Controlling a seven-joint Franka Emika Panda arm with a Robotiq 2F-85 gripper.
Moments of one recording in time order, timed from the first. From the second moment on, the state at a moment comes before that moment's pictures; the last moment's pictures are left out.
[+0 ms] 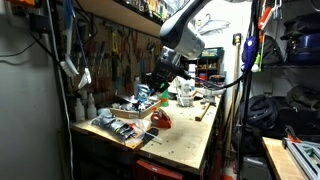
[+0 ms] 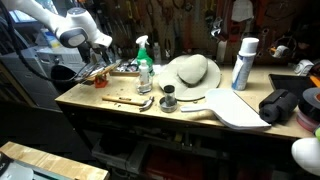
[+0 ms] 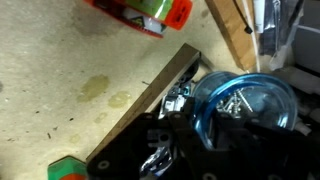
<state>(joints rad) -0.06 0.15 0.02 -2.21 0.55 2.80 0.22</state>
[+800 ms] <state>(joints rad) -0.04 0.29 0.03 -2.15 0.49 2.93 0.27</state>
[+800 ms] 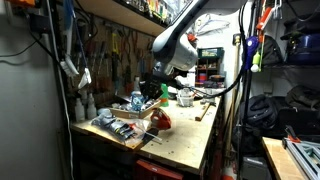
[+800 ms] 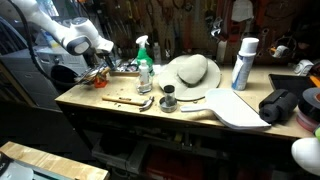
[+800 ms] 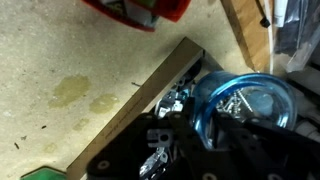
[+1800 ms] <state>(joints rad) 0.09 0.39 -0.12 -2.06 0.33 2.96 0.48</state>
